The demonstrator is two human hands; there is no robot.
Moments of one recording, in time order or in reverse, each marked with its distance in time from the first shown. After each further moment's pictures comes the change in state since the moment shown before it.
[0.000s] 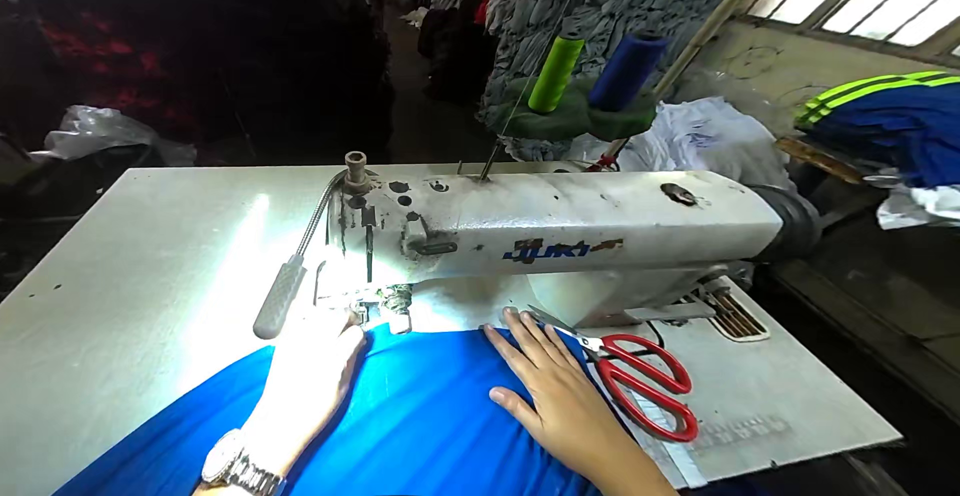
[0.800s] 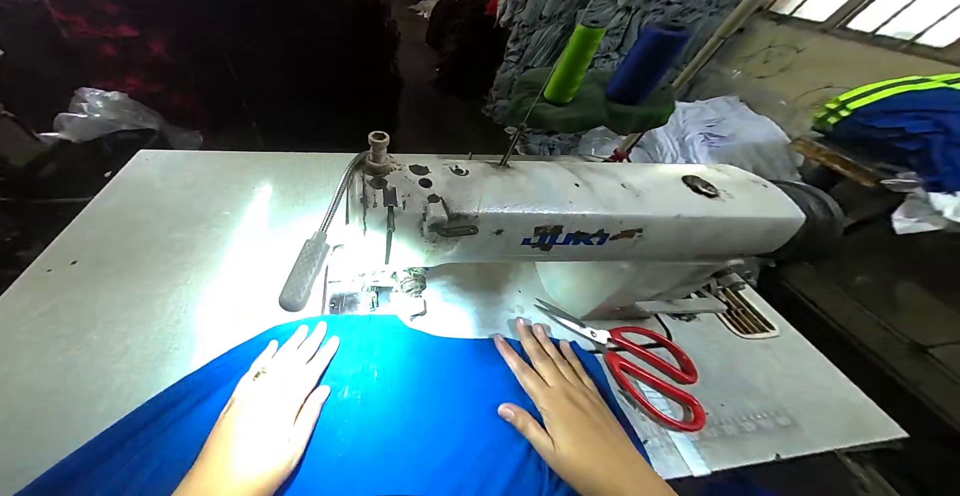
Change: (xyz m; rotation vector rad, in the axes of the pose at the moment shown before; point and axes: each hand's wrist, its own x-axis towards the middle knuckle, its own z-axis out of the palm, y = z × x) left_hand -0.071 -0.001 -0.045 -0.124 -0.308 -0.198; right_hand -0.022 -0.021 -0.006 -0.016 -0.012 0.009
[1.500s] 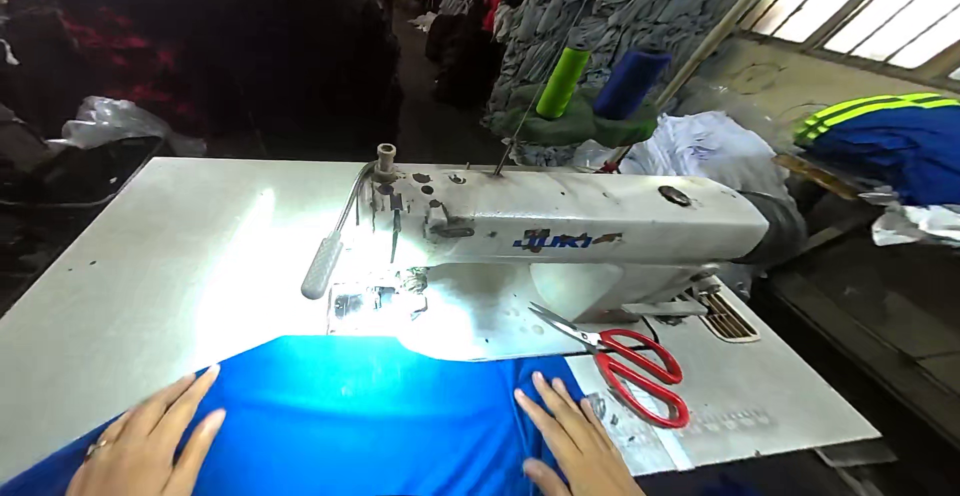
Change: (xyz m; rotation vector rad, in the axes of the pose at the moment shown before) left_hand -0.068 -0.030 -0.070 -0.046 -0.069 -0.395; right_hand -0.048 -0.026 -0.041 0.283 -0.216 0.113
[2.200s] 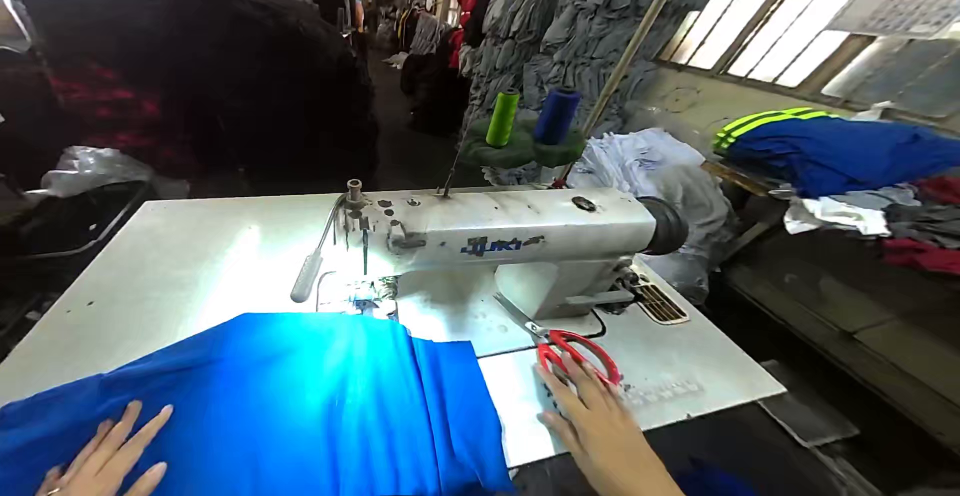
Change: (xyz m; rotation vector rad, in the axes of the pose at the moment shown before) left_hand -0.005 -0.051 -0.023 -0.051 -0.184 -0.040; right_hand -0.009 0.065 -0.003 -0.221 0.308 0.119
